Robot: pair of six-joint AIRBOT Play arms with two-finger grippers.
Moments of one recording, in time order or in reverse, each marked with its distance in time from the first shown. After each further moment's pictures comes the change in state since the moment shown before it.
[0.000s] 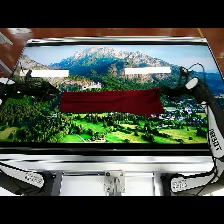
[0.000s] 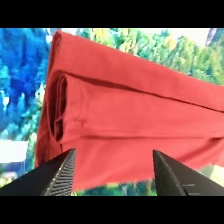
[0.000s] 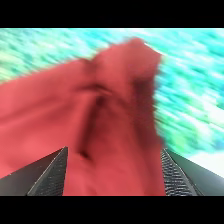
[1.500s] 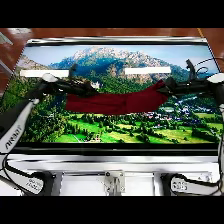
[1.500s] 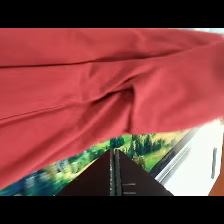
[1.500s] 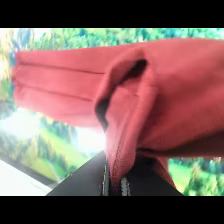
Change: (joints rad) left arm -0.547 0.018 -0.051 -0.289 0.165 0.088; right arm -0.079 0.190 0.000 0.469 0.400 -0.184
